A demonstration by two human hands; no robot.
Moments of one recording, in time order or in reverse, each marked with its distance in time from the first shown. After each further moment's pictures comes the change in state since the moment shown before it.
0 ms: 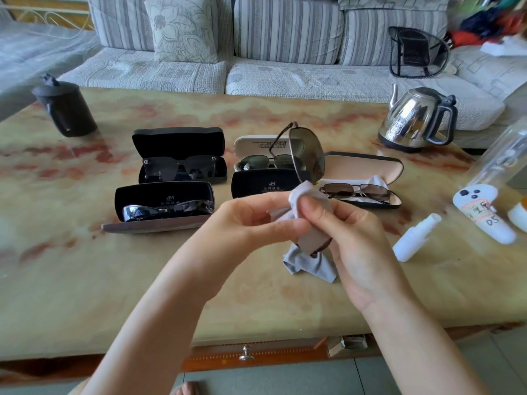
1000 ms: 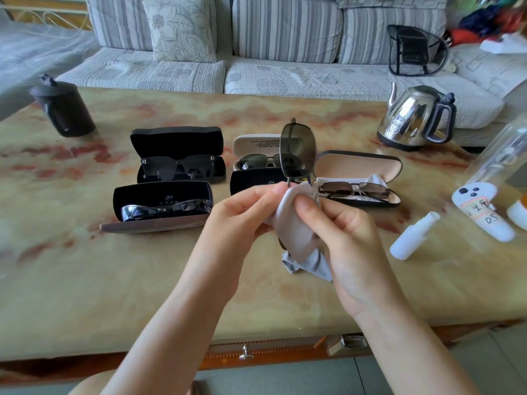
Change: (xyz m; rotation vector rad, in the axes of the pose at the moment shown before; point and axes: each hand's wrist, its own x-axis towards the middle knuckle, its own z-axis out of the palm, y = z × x) left_hand 0.007 -0.005 0.018 -0.196 0.312 0.037; right_hand 0.000 0.011 0.006 -0.037 -0.006 -0.118
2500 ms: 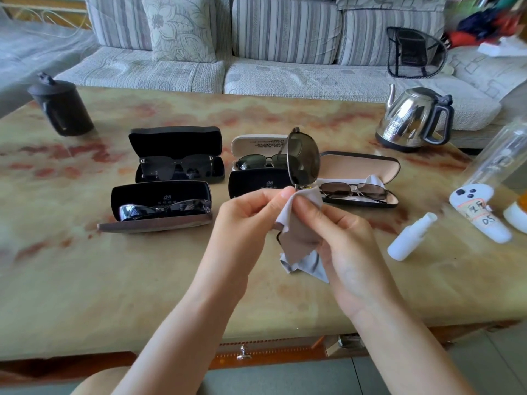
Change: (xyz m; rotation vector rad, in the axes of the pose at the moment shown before) left_hand 0.004 -0.007 0.009 0.102 0.052 0.039; right_hand -0.002 -0.002 0.001 0.108 0.028 0.076
